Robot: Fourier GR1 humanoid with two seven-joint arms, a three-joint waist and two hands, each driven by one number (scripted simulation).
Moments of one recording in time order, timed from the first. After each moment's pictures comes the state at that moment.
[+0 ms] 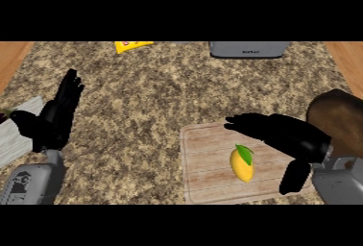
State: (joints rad) left arm -0.22 0.24 0.05 -1.46 0.06 0.11 0.06; right arm -0.32 -0.45 0.28 -1.70 0.61 0.75 -0.14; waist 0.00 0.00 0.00
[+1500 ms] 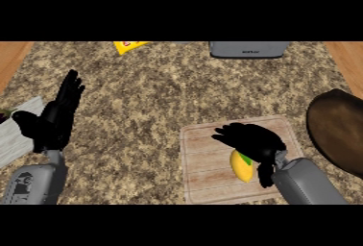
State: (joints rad) left arm -0.22 0.19 0.09 -1.47 0.01 0.07 0.07; right arm -0.32 -0.31 0.41 -1.45 1.10 0.65 -0.22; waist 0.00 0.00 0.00
